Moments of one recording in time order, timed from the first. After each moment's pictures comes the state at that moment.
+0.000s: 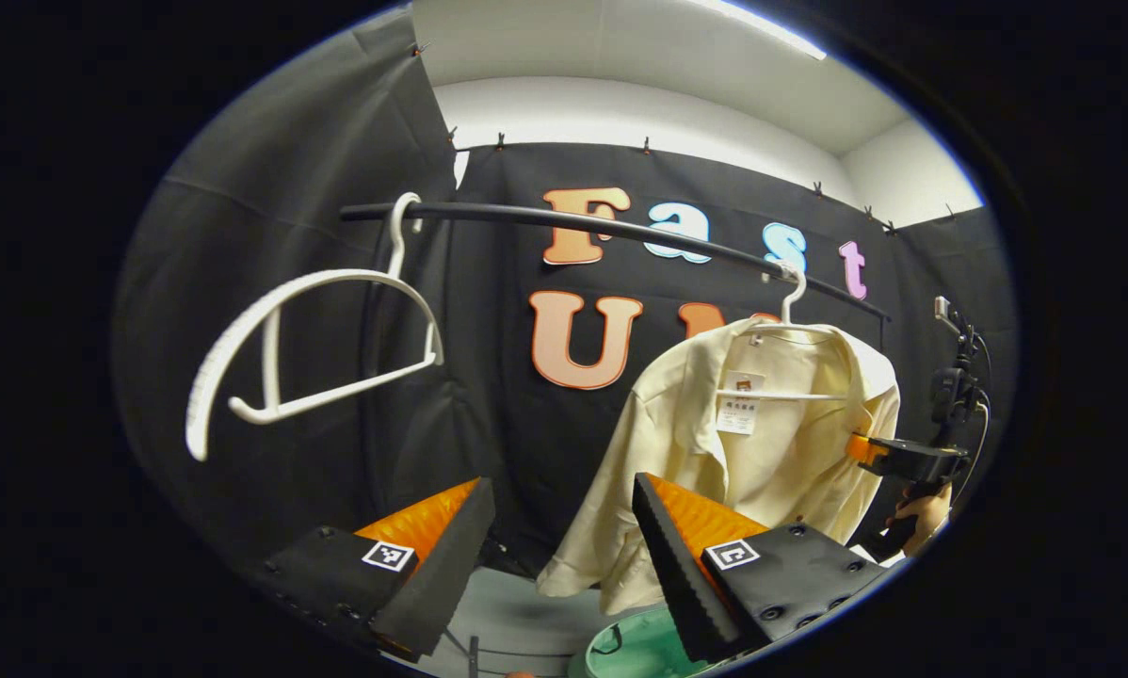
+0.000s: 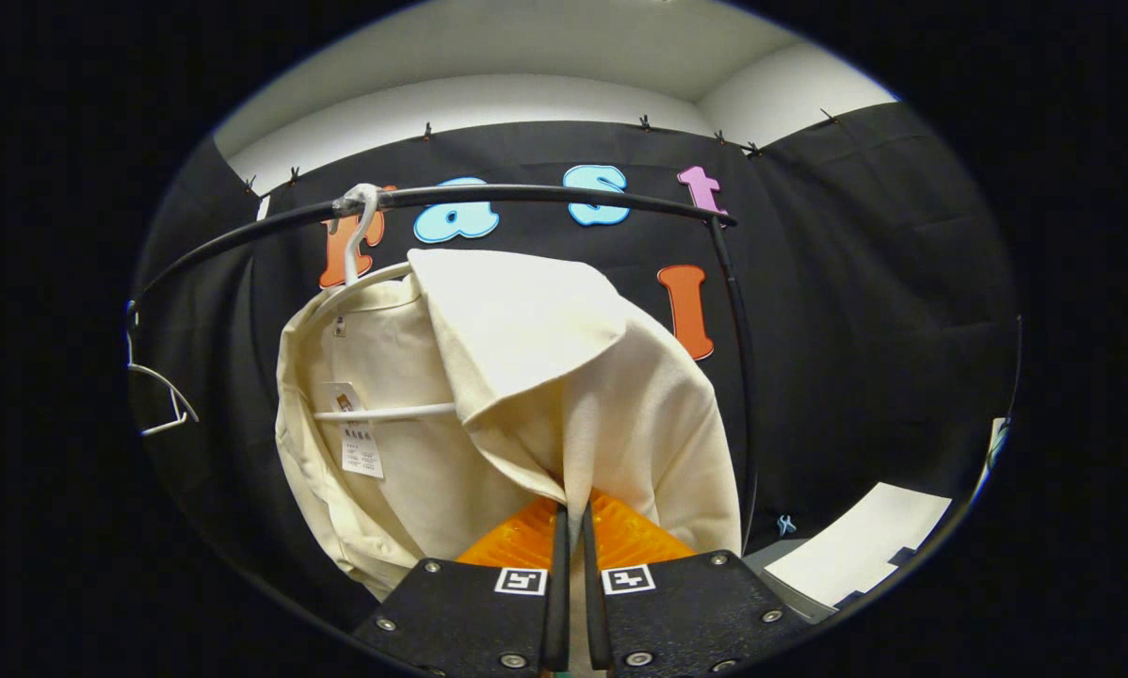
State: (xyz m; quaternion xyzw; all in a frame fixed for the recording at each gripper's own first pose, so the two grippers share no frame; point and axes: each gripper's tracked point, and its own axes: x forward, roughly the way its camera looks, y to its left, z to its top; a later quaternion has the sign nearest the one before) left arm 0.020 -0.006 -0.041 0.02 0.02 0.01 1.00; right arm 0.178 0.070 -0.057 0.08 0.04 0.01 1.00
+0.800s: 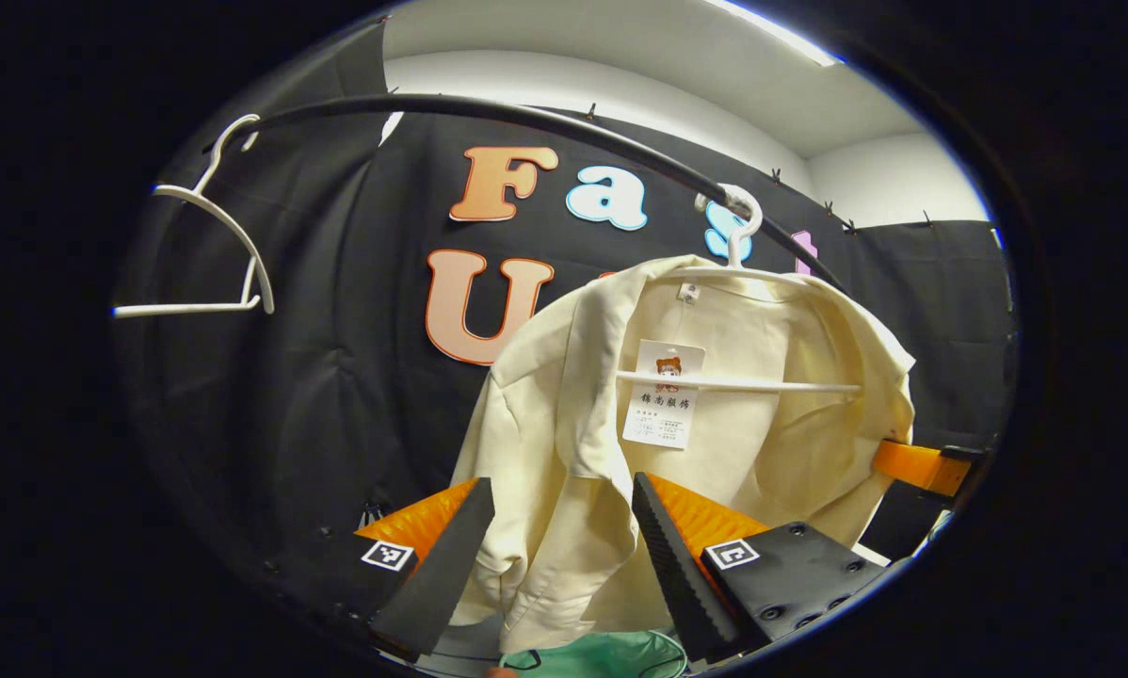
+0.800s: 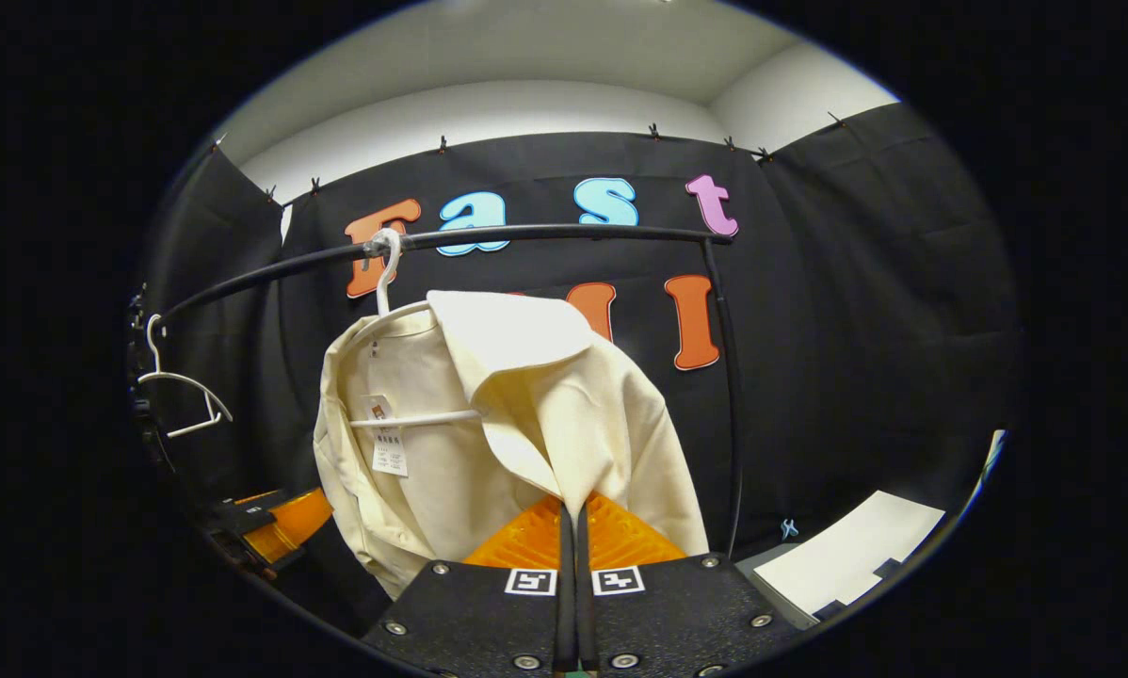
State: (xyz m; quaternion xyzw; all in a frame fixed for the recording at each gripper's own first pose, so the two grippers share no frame) left arm 0.150 -0.117 -0.096 -0.01 0.05 -0.08 1.00; right arm 0.126 0.037 -0.033 0.08 0.04 0.05 1.00
